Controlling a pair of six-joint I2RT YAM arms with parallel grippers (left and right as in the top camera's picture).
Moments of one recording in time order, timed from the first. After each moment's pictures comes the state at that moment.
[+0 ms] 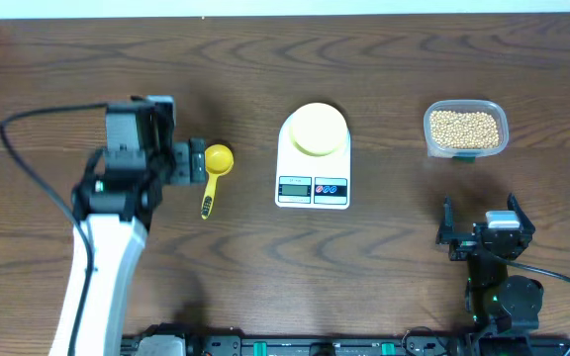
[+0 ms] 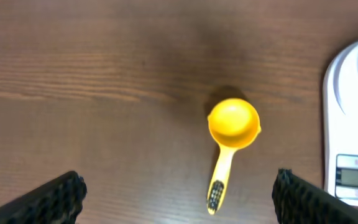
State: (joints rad) left arm -0.03 1.27 1.14 -0.82 -0.09 0.01; right arm 0.03 0.01 0.01 -0.07 0.06 -0.12
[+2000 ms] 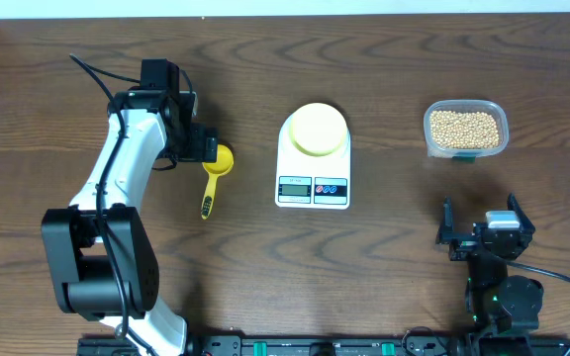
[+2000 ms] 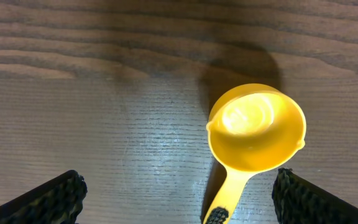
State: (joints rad) left arm 0.01 1.82 1.36 -0.91 0.00 0.03; right arm 0.03 0.01 0.01 -0.07 0.06 -0.12
